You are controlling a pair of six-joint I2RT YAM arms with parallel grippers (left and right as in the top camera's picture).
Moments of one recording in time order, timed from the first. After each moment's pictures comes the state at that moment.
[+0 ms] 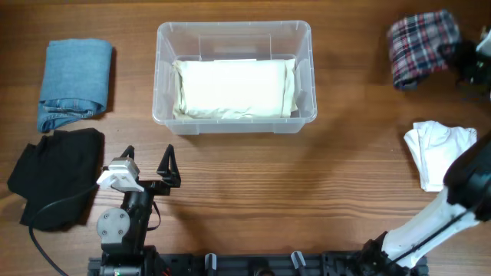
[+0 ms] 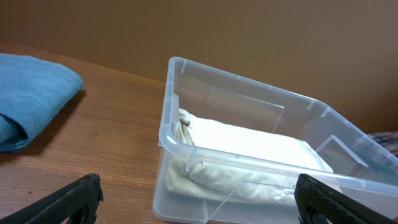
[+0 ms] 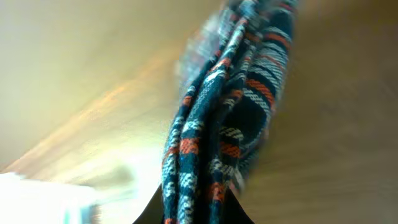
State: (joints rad) left arm 0.02 0.01 0.01 -0.06 0.13 -0.33; right arm -0.58 2.05 1.65 -0.43 -0.69 0.10
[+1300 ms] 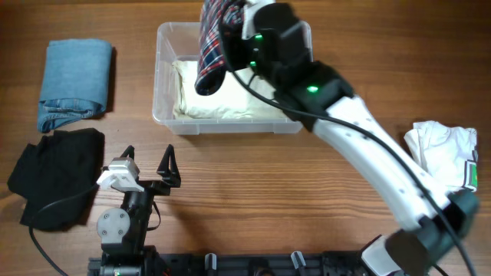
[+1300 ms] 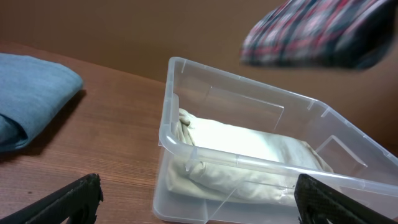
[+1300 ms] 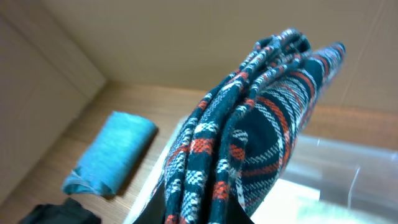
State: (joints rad) left arm 0.02 0.01 0.01 -0.06 0.13 -0.33; right arm 0.65 1.72 1.65 -0.35 0.06 0.37
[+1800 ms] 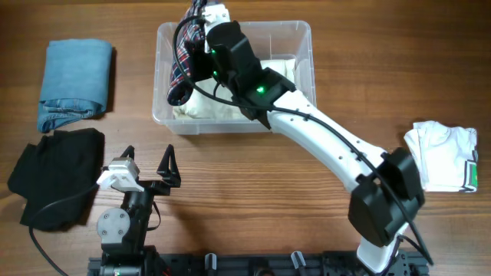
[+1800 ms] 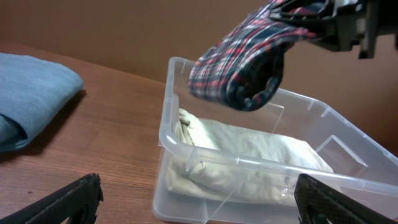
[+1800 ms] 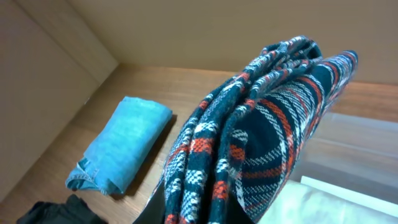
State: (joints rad) left arm 0.02 0.01 0.01 -0.06 0.13 -0.33; right arm 0.72 1.94 1.64 -0.12 0.02 0.42
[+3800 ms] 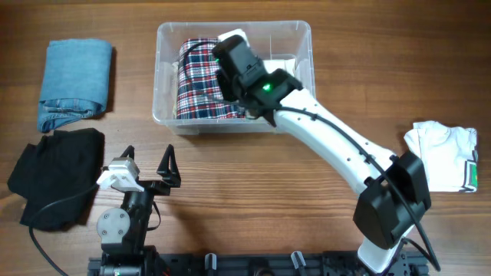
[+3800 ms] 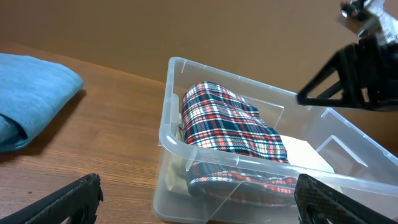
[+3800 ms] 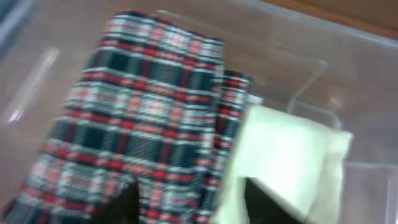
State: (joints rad) left arm 0.02 0.01 0.01 -0.06 0.13 -0.33; right arm 0.69 1.91 1.65 -0.61 0.26 0.24
